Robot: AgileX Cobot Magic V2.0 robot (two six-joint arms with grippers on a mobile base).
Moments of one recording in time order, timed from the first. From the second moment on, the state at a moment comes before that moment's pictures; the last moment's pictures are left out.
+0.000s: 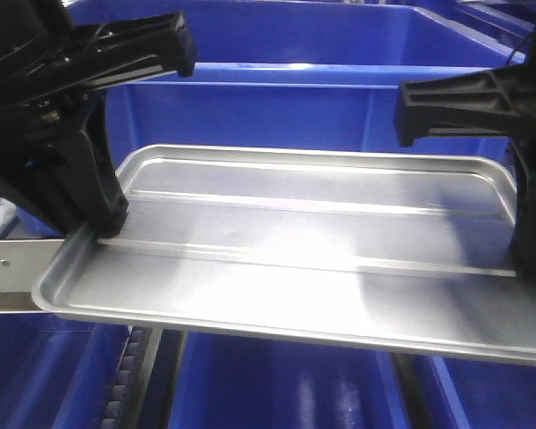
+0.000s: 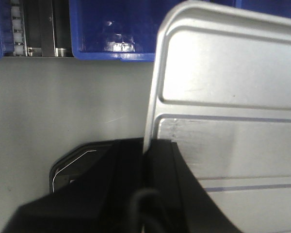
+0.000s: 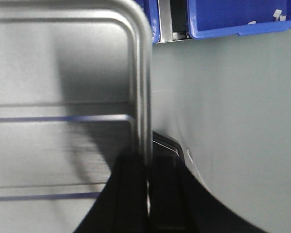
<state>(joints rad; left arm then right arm) -0.86 1.32 -0.95 0.12 0.81 -0.86 0.84 1.27 -0.88 -0.30 1.06 1.16</state>
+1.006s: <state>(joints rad) -0.86 1.32 -0.96 0.12 0.78 -0.86 0.84 1.27 -0.88 -0.44 1.02 1.16</state>
